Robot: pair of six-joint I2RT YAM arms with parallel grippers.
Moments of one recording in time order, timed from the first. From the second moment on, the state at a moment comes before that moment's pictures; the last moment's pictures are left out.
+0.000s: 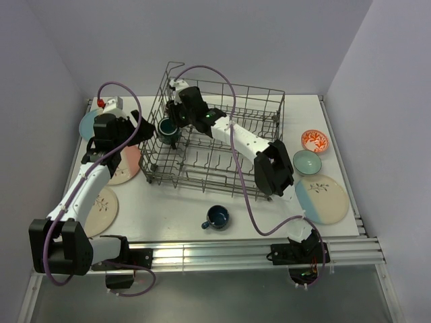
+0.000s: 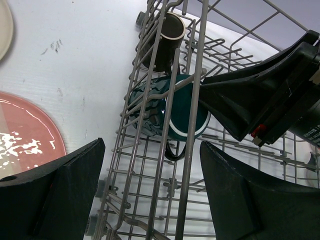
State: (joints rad) left arm -0.09 1.24 0.93 -0.06 0.15 -0.44; right arm 0.72 2.29 2.10 -0.29 -0.04 0.22
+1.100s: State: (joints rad) left arm -0.09 1.22 0.90 -0.02 0.14 -0.46; right arm 0.74 2.19 1.92 -0.27 -0.18 0.17
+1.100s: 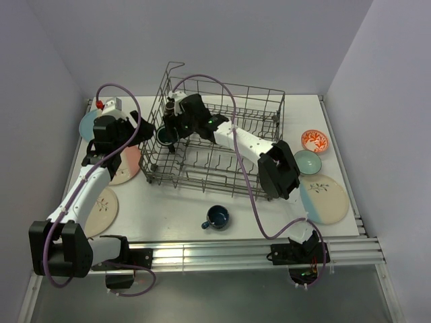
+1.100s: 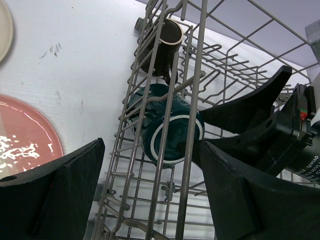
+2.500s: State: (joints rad) left arm -0.08 1.24 0.89 0.01 0.17 -0.47; right arm 0.66 2.28 2.04 -0.31 -0.35 0.28
